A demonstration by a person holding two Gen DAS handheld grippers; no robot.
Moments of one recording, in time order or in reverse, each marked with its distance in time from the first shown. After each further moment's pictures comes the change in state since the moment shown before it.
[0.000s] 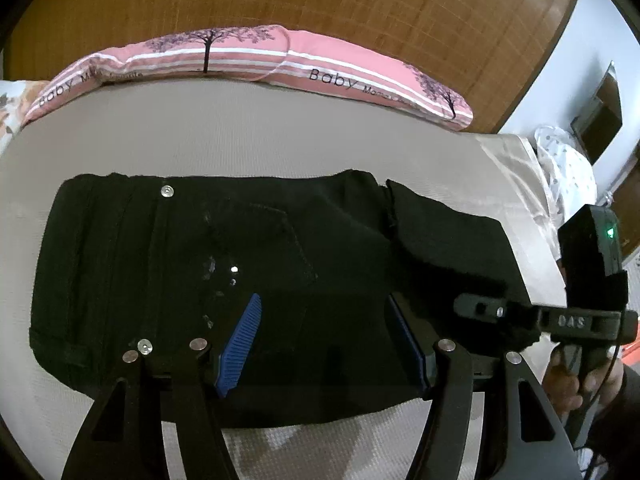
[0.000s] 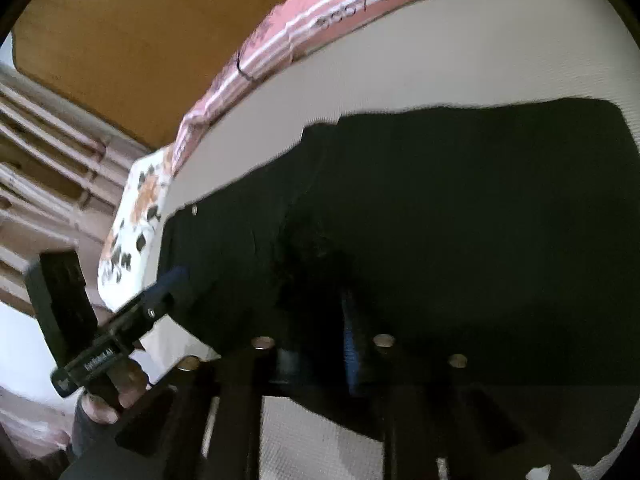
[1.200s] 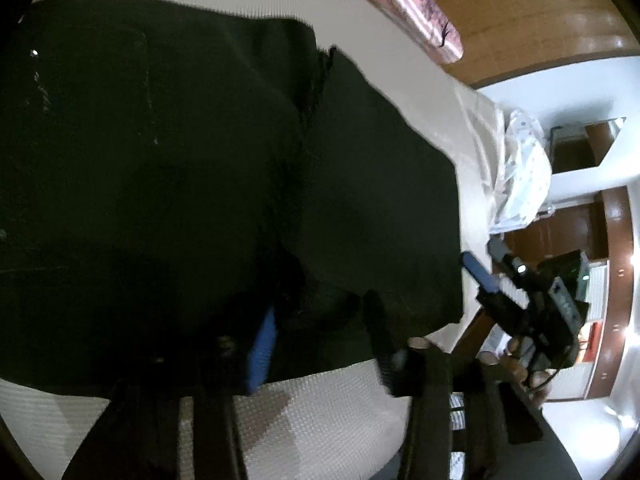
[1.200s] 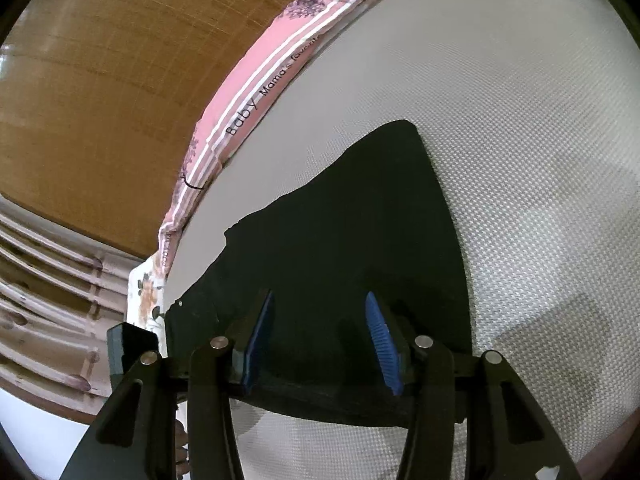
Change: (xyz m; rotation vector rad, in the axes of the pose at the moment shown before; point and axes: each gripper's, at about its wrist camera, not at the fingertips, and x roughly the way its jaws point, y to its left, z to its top) left arm 0.078 -0.036 -0.012 -0.260 0.411 -0.305; right arm -0.109 -0.107 -0.009 0.322 -0.265 -0.005
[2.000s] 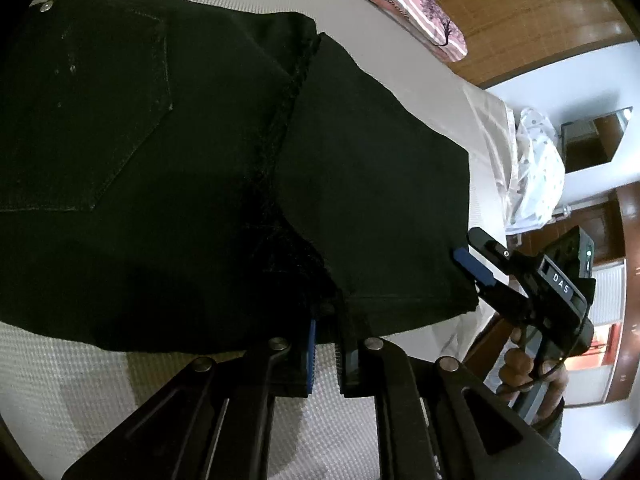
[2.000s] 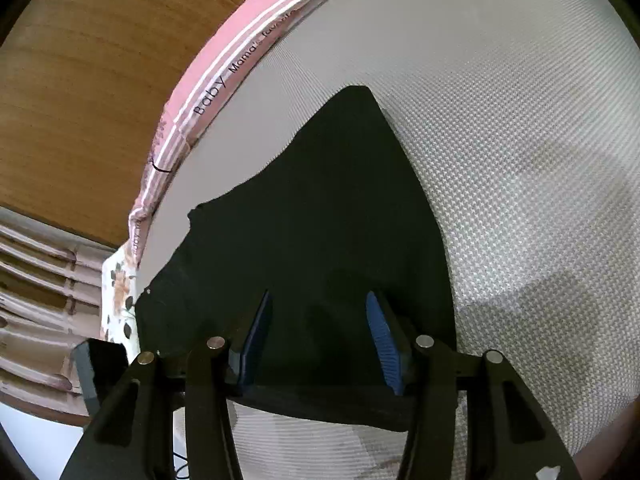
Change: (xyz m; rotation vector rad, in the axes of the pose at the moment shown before) left arm 0.002 -0.005 -0.024 0.012 -0.047 0.060; right arm 0.021 -0.007 -0.007 0.008 0.068 -0.110
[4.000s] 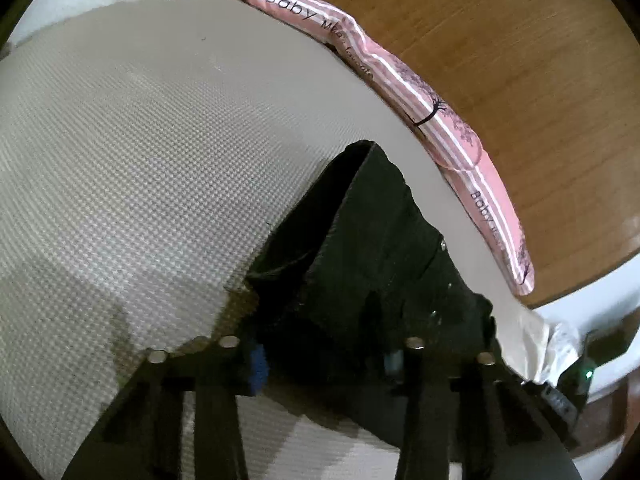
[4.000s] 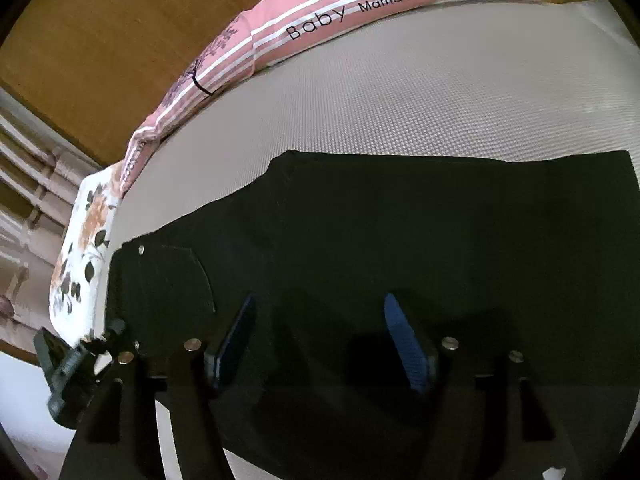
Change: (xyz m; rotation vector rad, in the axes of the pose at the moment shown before) left arm -0.150 0.215 -0.018 -0.408 -0.641 0.107; right arm 0.104 0.143 -0.011 -0.318 0.062 -0.097
